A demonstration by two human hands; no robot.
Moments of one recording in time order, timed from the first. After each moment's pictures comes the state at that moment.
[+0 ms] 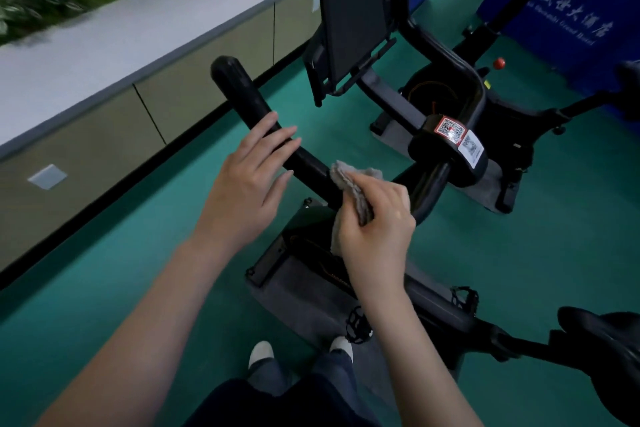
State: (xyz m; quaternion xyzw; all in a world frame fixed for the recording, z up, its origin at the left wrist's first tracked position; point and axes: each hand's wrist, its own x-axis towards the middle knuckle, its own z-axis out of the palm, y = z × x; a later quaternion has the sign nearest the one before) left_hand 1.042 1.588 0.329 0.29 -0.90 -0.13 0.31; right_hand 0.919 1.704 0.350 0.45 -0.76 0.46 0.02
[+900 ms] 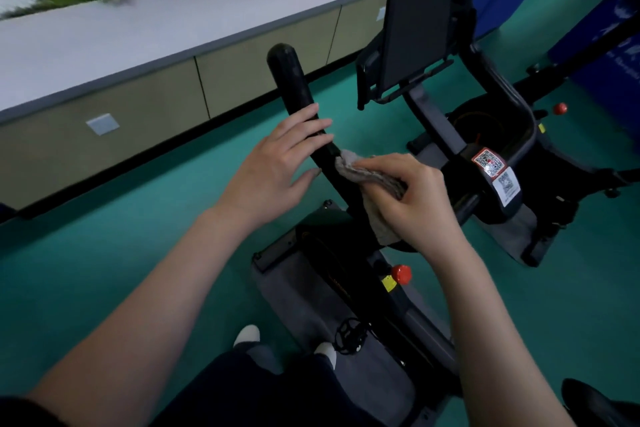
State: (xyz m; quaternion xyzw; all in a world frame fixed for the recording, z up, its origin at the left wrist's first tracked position) left_hand 1.039 1.594 0.340 0.34 -0.88 -0.16 0.30; right_hand 0.858 1.677 0.394 0.67 -0.65 0.30 -0.17
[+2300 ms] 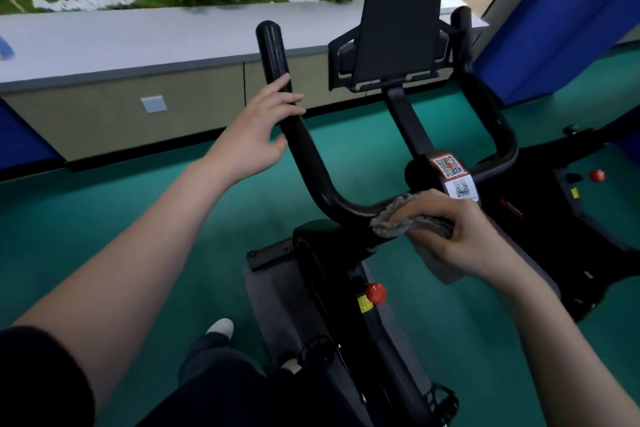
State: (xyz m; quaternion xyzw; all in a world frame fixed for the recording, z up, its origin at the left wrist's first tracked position) left_hand 0.998 1.629 0.351 0.49 -0.80 -0.16 0.31; right_hand 0.701 1.730 0.390 0.77 -0.50 0.22 -0.32
